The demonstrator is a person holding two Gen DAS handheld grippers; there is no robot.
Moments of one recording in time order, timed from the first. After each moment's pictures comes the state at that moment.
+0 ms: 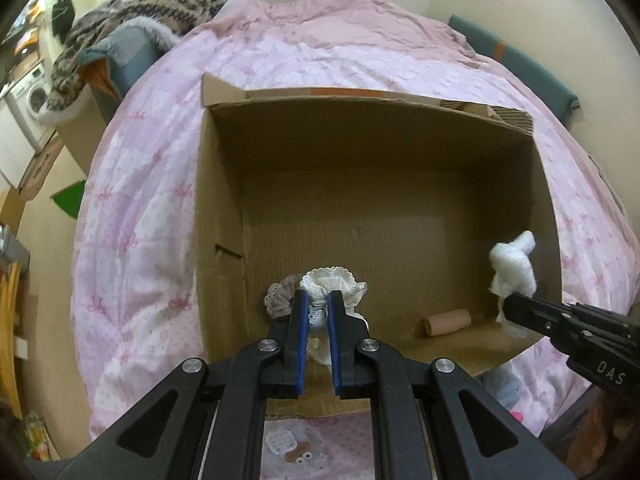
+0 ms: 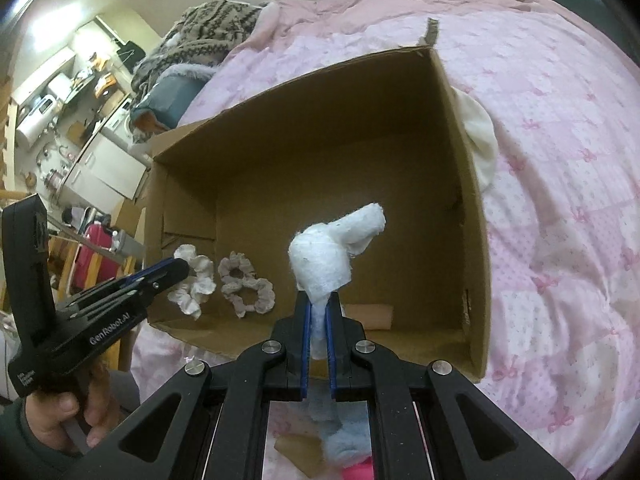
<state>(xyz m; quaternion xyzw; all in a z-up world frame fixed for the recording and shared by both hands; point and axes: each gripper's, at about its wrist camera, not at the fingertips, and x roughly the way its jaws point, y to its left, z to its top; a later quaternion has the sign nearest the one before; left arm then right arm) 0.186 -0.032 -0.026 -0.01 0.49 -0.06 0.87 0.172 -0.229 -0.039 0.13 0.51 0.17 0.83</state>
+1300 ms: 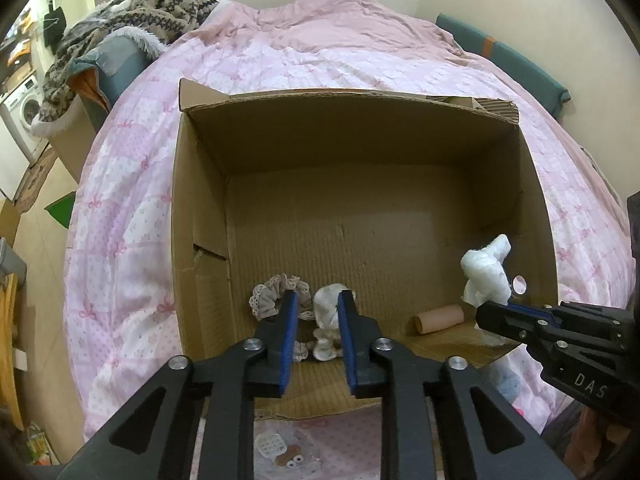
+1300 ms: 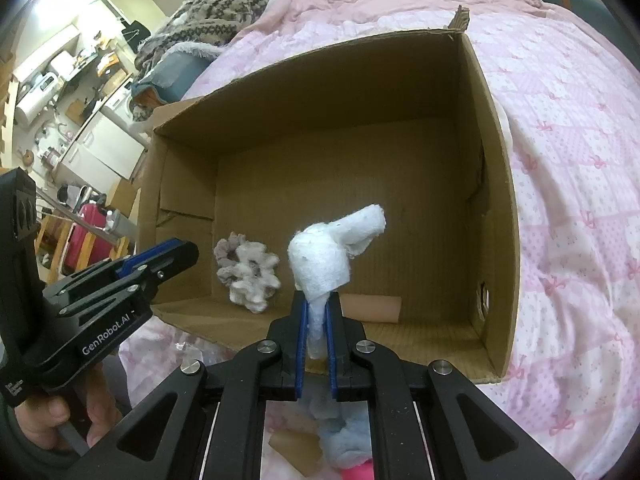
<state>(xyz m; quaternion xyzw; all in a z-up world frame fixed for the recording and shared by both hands) 0.183 -0.041 -0.031 0.00 0.49 -0.07 0.87 0.173 -0.217 -0.048 0.11 0.53 0.17 0.83</state>
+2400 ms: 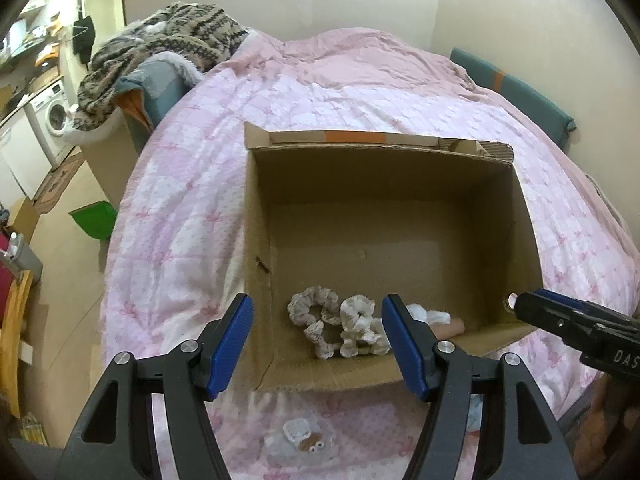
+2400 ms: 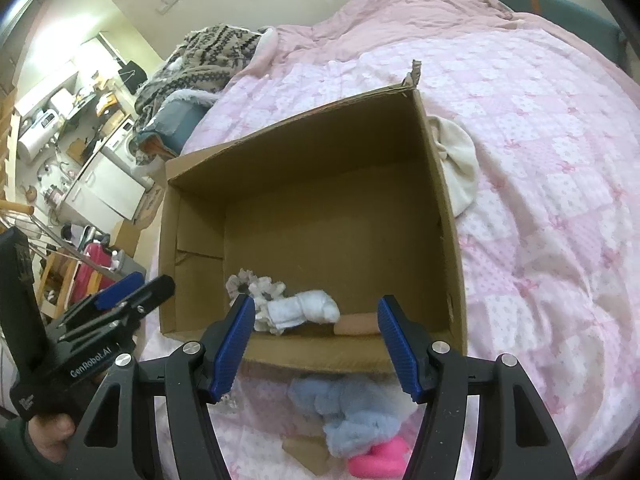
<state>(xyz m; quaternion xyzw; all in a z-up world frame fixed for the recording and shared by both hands) 0.147 -0.018 0.008 -0.01 0.43 -0.03 0.90 0.145 -0.247 -0.014 0.14 0.47 0.15 0.86</state>
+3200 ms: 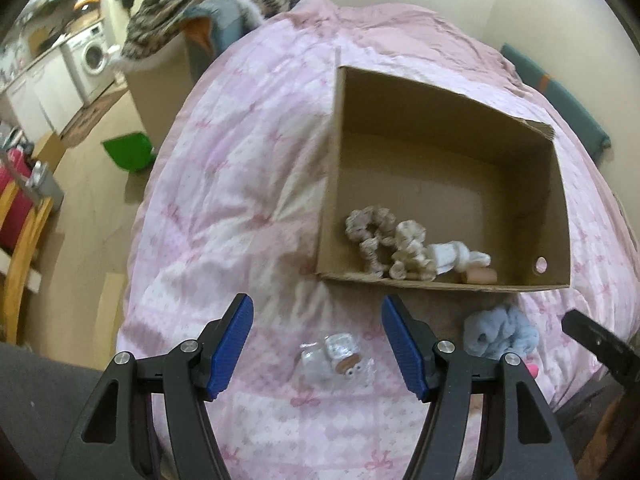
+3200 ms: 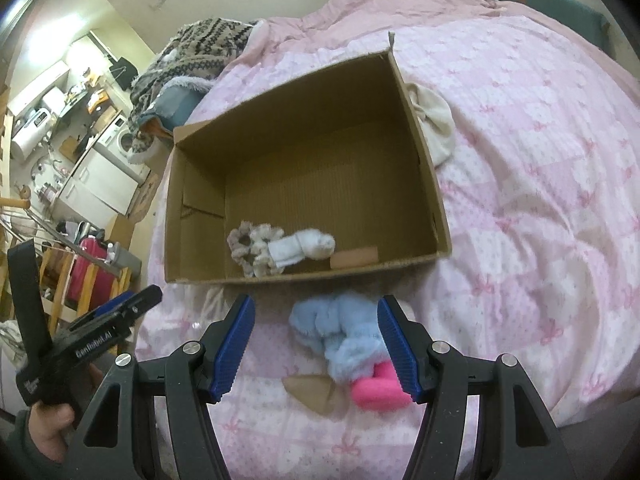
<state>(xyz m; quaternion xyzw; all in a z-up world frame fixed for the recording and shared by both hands) 0.096 0.031 -0.018 -0.07 0.50 0.04 0.86 0.091 -0.248 -0.025 0.14 0.49 0.13 0.85</state>
